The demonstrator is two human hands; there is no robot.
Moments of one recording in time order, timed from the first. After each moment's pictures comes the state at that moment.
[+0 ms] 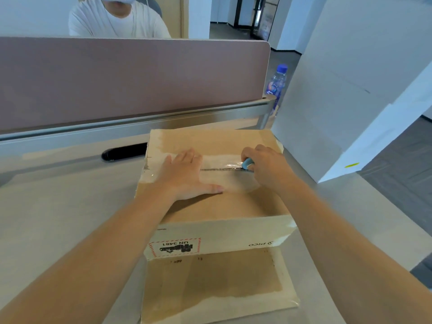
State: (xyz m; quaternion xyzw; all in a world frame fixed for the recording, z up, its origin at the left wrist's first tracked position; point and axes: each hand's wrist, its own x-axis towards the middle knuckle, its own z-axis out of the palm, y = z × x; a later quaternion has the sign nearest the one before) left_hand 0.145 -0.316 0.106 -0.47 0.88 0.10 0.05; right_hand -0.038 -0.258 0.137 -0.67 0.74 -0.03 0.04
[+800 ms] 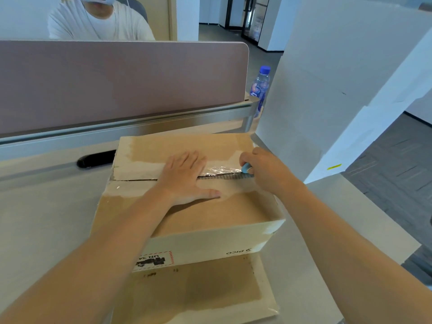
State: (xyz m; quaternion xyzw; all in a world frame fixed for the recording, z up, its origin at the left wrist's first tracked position) left_hand 0.095 -0.315 0.103 -0.42 0.90 0.09 0.04; right_hand -0.087 -0.247 0.144 -0.67 0.74 -0.03 0.06
